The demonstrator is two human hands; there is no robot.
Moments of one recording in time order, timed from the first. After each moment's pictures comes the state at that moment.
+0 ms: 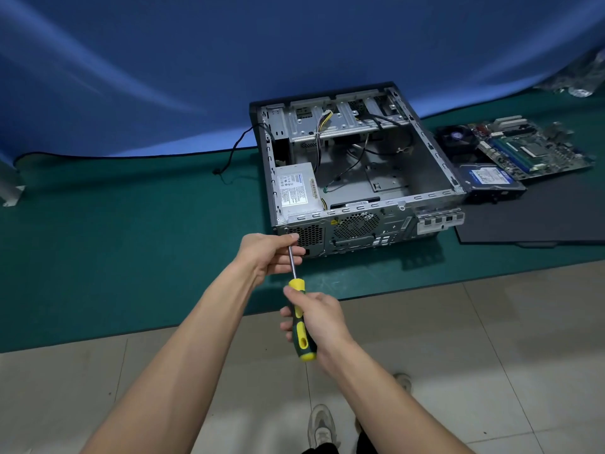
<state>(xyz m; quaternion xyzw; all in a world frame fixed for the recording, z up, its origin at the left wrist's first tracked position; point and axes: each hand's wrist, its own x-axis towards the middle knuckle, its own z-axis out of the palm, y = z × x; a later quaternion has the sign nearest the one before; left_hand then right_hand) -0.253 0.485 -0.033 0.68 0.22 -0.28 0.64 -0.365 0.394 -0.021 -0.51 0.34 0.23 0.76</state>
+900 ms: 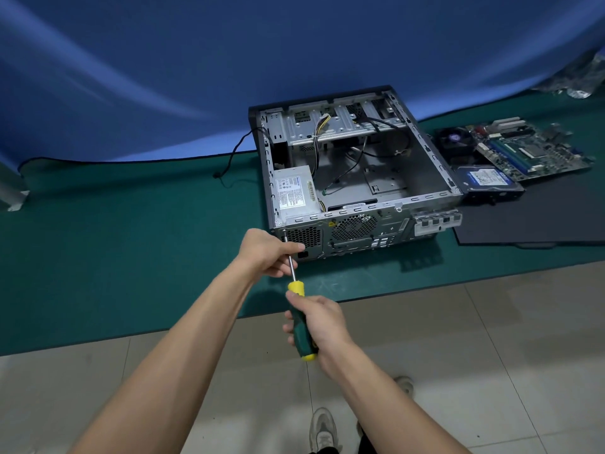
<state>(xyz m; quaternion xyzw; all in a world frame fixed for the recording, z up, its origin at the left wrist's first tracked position) -0.252 0.480 -0.023 0.79 0.16 -0.28 0.52 -0.369 0.388 -0.032 -0.48 0.34 0.24 0.77</state>
